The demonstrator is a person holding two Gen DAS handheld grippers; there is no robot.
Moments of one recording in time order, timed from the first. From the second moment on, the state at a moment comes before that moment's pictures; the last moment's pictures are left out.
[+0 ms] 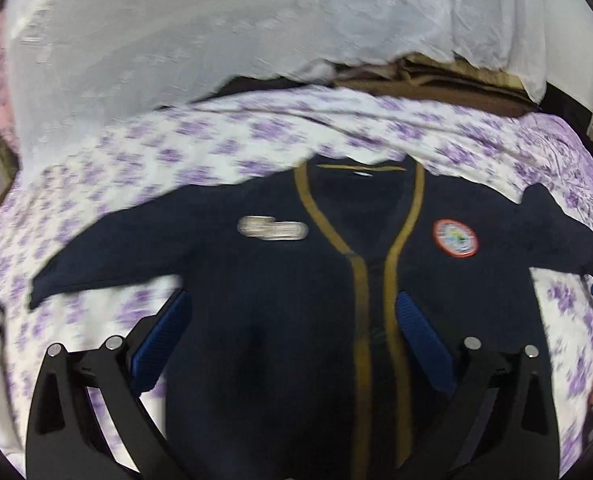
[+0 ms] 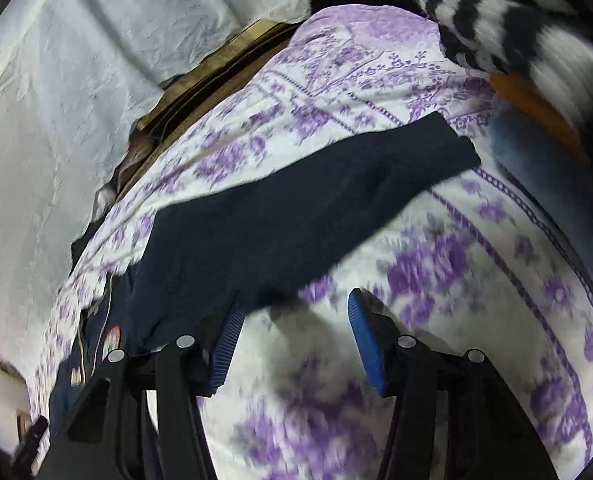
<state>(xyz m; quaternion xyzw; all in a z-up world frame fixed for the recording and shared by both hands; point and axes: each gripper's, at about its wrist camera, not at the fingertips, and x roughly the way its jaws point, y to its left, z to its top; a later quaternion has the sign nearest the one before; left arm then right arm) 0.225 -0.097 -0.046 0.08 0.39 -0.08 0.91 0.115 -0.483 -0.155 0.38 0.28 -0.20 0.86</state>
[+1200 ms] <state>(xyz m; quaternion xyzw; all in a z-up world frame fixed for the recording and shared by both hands) 0.279 -0.115 -0.101 0.00 0.47 -0.10 0.87 0.133 -0.525 -0.135 0.40 0.15 -0.23 0.88</state>
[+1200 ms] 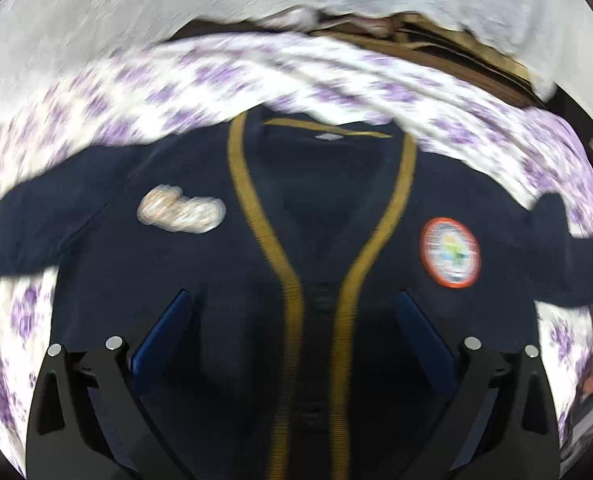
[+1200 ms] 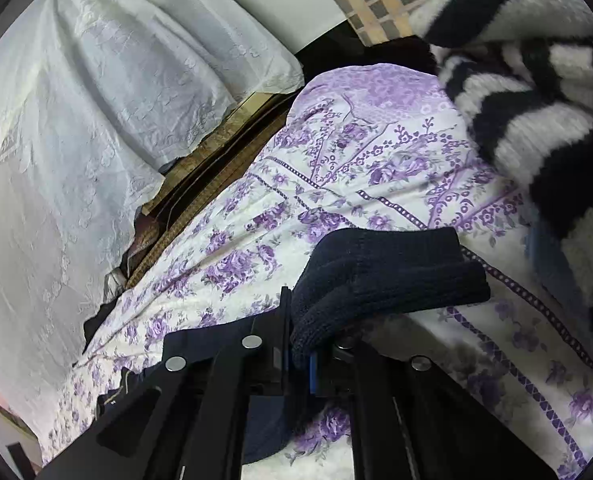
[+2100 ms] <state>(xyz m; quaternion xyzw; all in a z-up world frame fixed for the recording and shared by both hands) 0.273 0.009 -0.112 0.01 0.46 0.03 0.89 0.140 -0.434 -0.049 0.28 0.11 -0.15 0.94</state>
